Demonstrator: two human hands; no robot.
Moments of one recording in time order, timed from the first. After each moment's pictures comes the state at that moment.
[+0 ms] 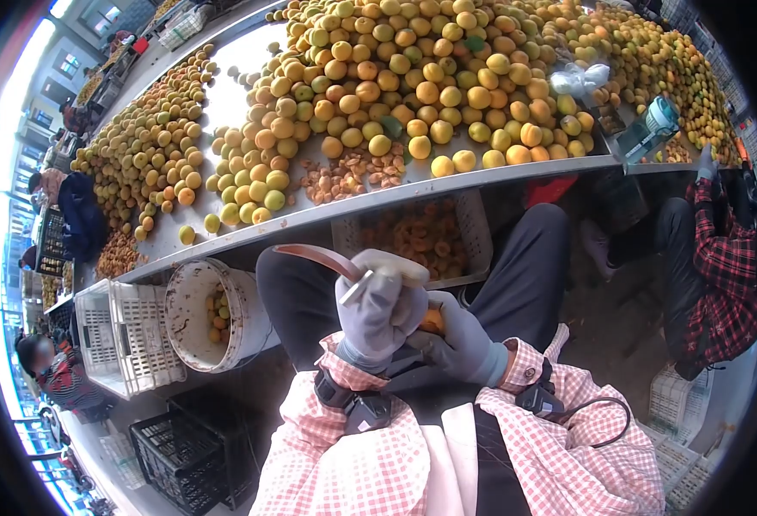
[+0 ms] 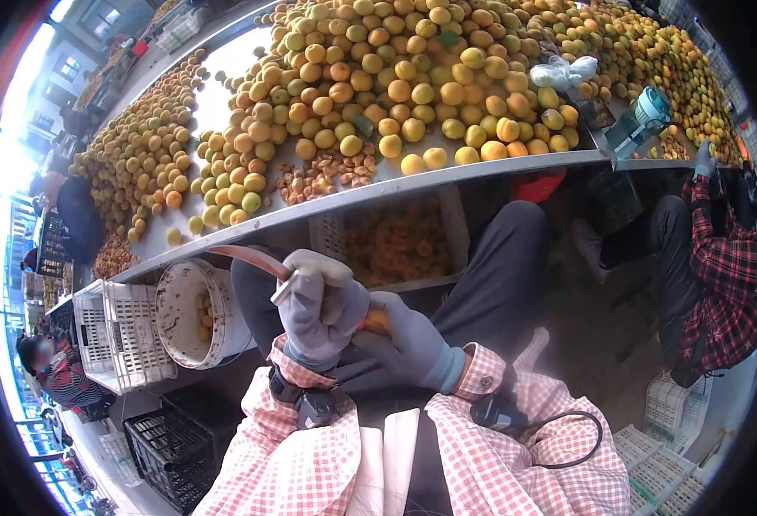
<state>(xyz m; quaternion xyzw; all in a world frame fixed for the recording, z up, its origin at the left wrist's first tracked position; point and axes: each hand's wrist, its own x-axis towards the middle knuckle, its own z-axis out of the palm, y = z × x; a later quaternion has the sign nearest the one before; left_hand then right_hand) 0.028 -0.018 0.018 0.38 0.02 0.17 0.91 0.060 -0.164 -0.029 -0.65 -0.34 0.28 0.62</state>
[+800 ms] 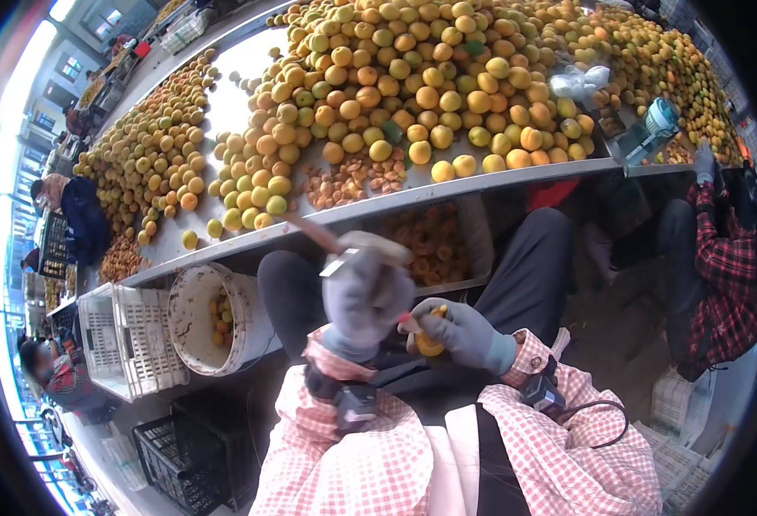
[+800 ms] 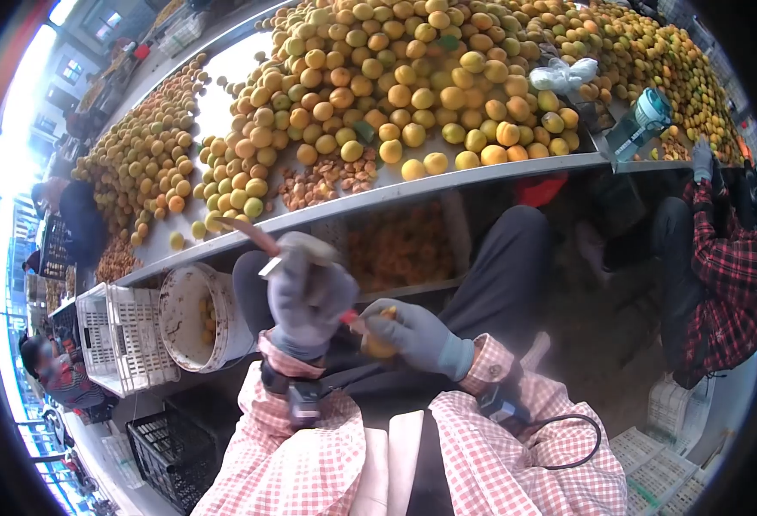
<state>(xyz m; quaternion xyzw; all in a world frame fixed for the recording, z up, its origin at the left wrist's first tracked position) 0.043 0.008 0.013 0.33 0.00 0.11 0.94 0.084 -0.168 -0.026 -0.51 -0.19 0.53 0.65</state>
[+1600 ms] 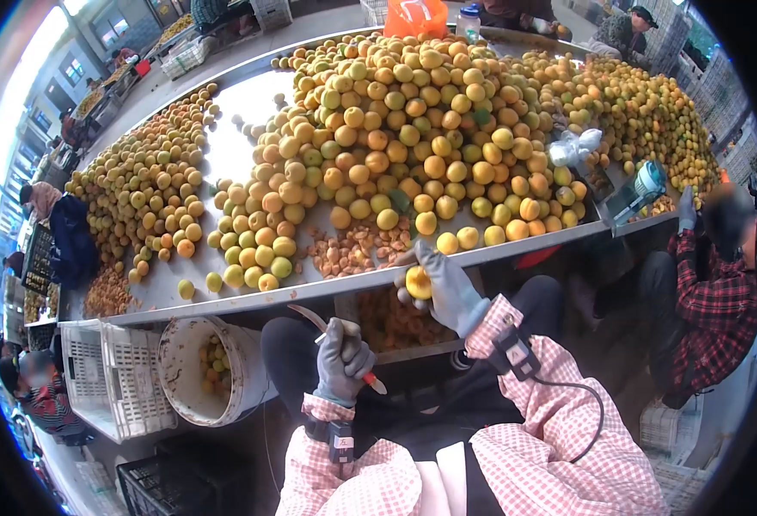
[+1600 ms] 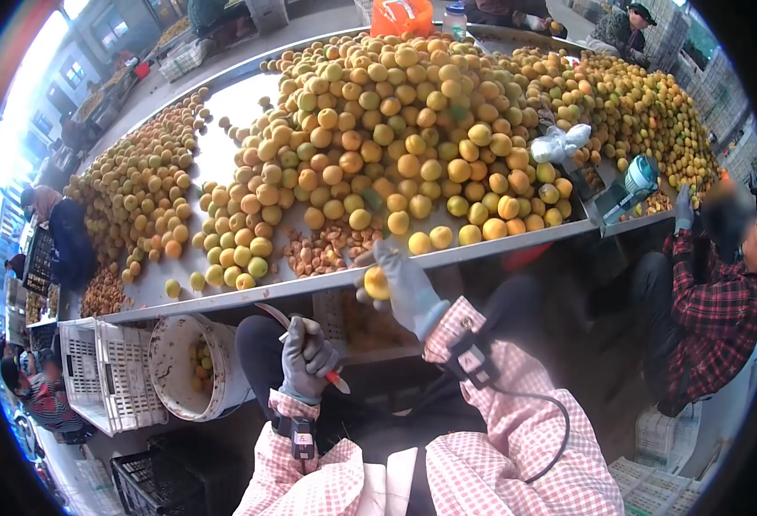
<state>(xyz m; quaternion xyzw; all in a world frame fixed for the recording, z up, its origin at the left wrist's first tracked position) 0.019 0.068 -0.072 0.21 0.17 0.12 0.95 0.193 -0.061 -0.021 -0.54 -0.04 0.43 0.72</state>
